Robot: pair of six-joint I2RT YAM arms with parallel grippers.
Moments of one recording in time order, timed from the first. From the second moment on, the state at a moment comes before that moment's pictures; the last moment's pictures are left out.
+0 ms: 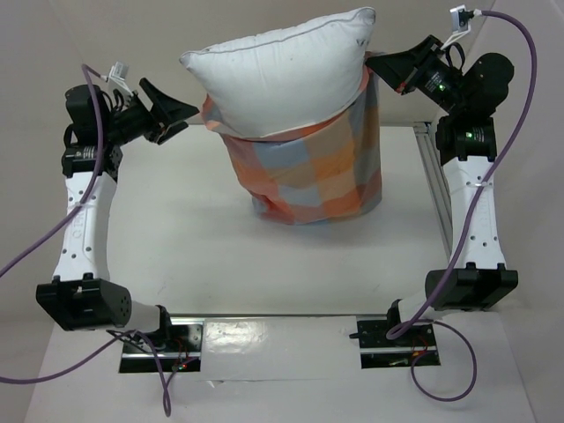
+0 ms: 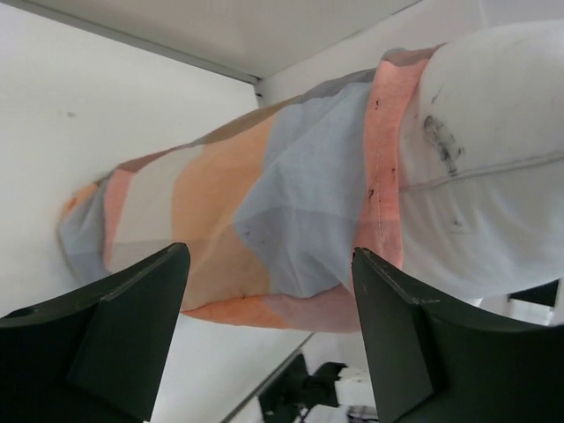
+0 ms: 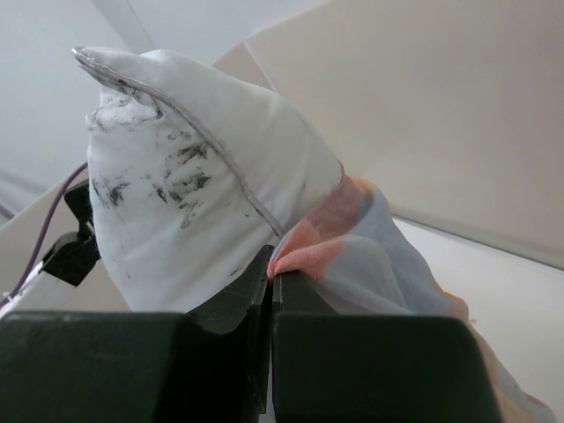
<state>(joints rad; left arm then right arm) 0.15 1.40 1.59 -0.38 0.82 -0.84 -0.06 1.47 1.83 0.02 -0.83 0.80</state>
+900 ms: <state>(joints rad) -0.07 1.40 1.83 -0.64 0.45 -0.55 -0.01 1.47 1.86 -0.02 -0.82 0.79</state>
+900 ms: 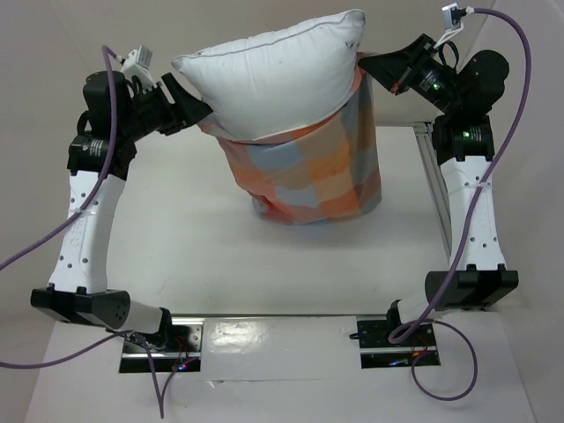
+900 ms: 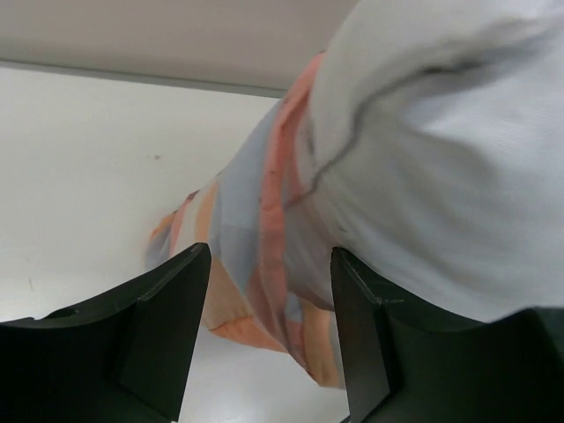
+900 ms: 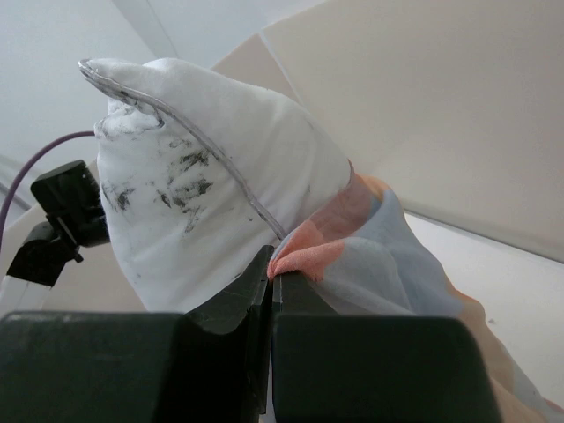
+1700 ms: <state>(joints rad) 0.00 1.47 1.99 -0.71 0.47 -0.59 -0.02 1.55 2.01 -0.10 -0.84 0.79</state>
